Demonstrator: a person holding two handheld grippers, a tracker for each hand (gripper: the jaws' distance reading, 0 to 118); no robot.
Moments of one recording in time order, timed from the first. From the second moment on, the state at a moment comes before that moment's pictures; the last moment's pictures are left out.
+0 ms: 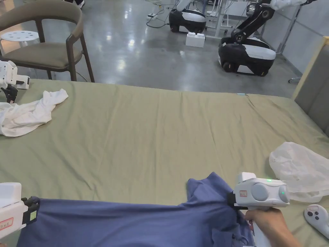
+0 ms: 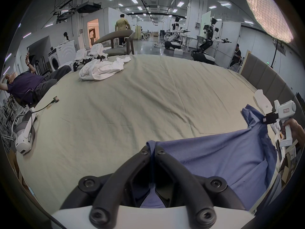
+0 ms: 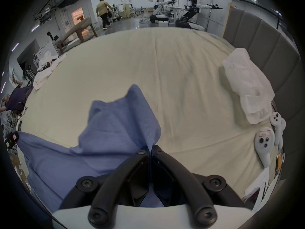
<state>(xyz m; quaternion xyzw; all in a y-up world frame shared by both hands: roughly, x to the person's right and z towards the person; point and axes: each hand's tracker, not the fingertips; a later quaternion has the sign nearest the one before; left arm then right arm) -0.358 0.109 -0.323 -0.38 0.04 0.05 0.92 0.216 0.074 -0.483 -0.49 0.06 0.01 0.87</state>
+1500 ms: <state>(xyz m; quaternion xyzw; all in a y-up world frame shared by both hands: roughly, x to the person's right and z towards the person) -0.356 0.061 -0.148 -0.46 0.04 0.05 0.89 0.249 0.083 -0.221 -0.54 0.05 0.11 0.83</state>
